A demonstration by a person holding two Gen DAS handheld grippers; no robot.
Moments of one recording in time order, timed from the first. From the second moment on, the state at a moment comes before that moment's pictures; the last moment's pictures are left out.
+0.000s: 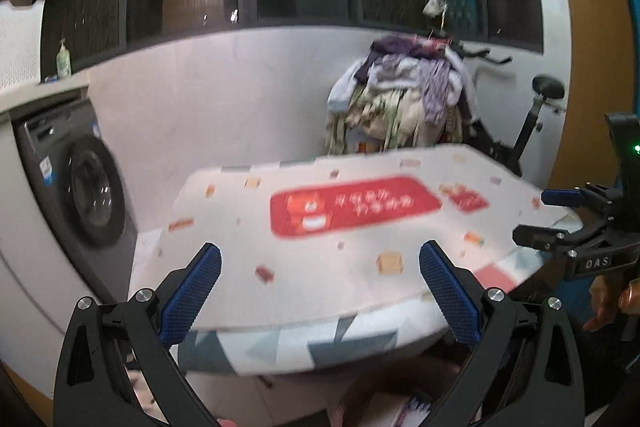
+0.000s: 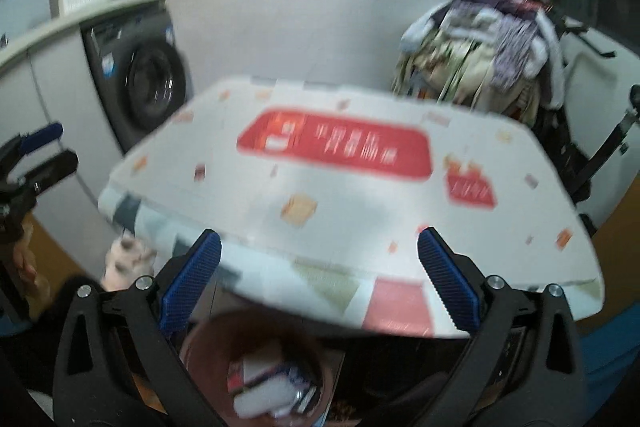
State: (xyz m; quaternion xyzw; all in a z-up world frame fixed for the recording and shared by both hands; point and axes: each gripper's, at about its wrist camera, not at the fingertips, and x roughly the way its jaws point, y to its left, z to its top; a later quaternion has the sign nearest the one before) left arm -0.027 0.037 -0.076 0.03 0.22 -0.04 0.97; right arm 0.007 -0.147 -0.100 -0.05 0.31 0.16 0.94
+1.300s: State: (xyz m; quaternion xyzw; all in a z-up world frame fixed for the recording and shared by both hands) left arm -0.040 0.024 -0.011 0.05 0.20 -0.01 0.98; right arm -0.011 -0.158 -0.031 -0.03 0.26 0.16 0.95
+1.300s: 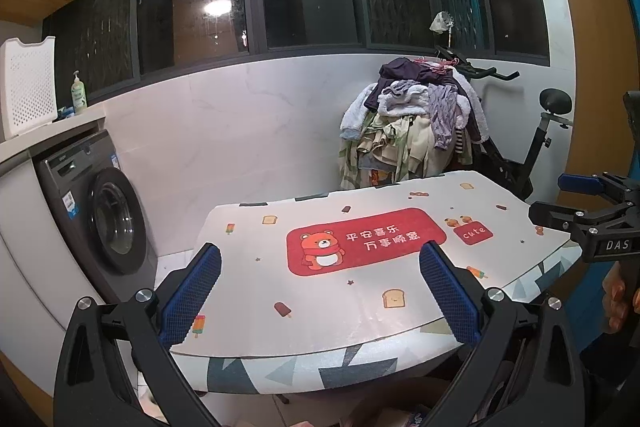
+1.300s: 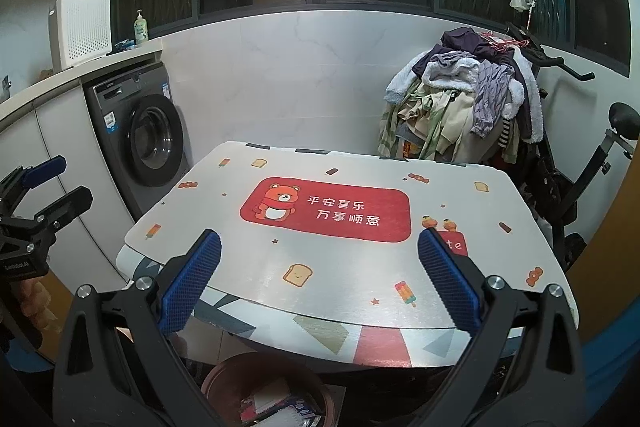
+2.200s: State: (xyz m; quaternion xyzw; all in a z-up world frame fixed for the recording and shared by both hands) left arm -0.042 0.024 -0.011 0.05 0.20 -0.01 0.98; right arm -0.012 -0.159 -0.036 -0.02 0.26 0.15 0.95
